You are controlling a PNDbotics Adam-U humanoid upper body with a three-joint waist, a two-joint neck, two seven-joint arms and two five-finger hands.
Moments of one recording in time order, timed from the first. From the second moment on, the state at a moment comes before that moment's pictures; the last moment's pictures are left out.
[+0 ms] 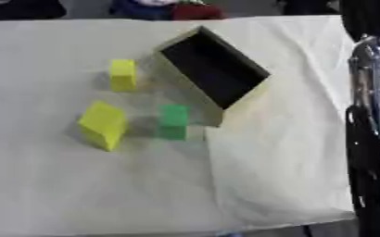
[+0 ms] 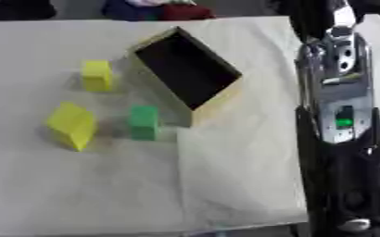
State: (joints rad) left arm -0.03 0.70 0.13 -1.99 -0.18 -0.37 0.26; right arm -0.67 -0.08 -0.02 -1.88 0.21 -0.10 0.24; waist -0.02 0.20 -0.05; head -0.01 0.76
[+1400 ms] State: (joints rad) left arm -0.22 0.98 -0.08 -1.99 -0.34 -0.33 -0.02; right arm -0.67 -0.08 -0.01 -1.89 0.21 -0.10 0.26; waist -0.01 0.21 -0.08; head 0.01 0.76
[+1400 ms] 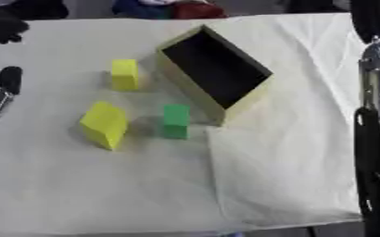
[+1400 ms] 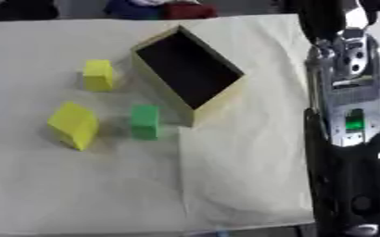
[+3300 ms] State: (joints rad) left arm -0.50 1.02 -0.32 -1.92 -0.50 -0.31 -0.72; right arm -0.66 -0.08 0.00 -1.88 0.19 -0.10 0.28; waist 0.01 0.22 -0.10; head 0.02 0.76
